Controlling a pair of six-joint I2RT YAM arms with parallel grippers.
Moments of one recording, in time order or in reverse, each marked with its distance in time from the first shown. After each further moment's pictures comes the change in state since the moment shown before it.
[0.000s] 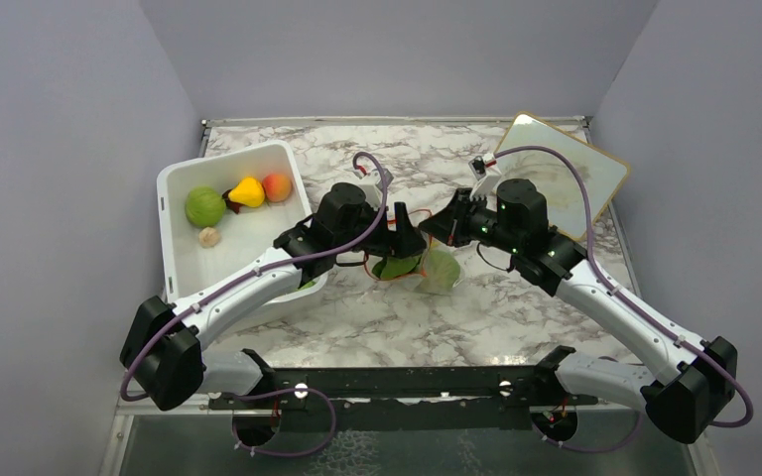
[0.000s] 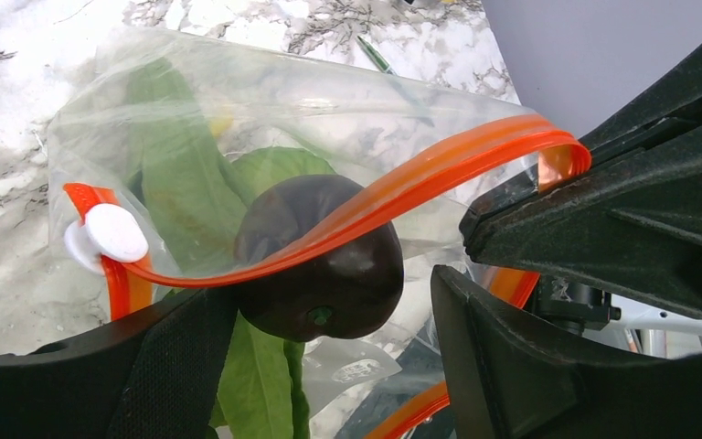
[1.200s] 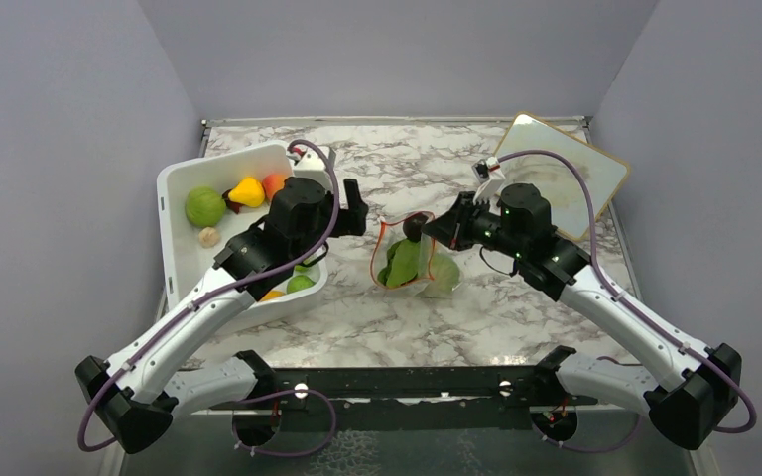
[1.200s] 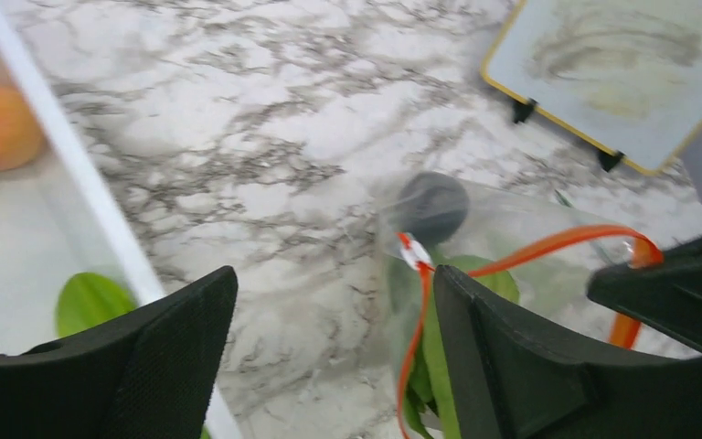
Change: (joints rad) left arm 0.007 -0.250 0.152 -0.356 -0.539 0.182; right arm 0.000 -0.037 -0.027 0.000 0.002 -0.002
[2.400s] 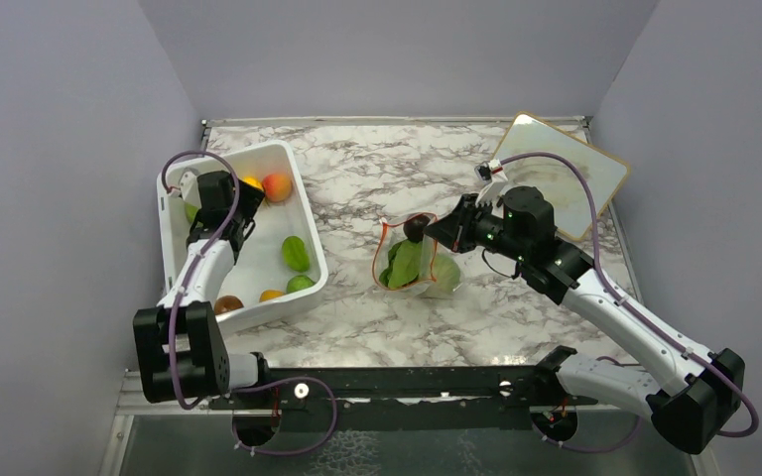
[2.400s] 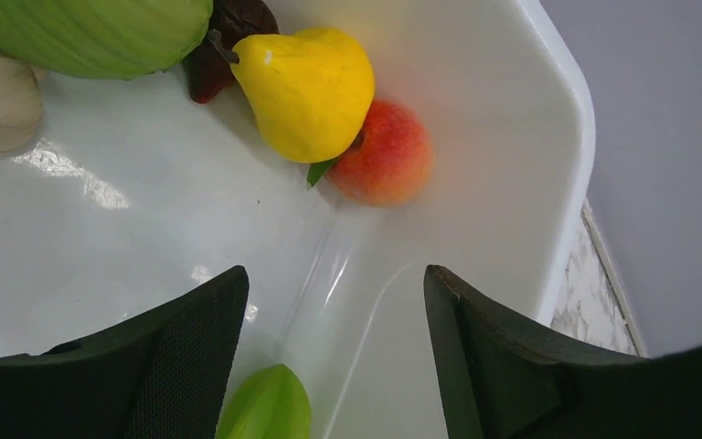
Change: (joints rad) left arm 0.847 0.239 -0.310 0.395 0.145 -0.459; right arm 0.000 -0.026 -0.019 -0.001 0.007 -0.018
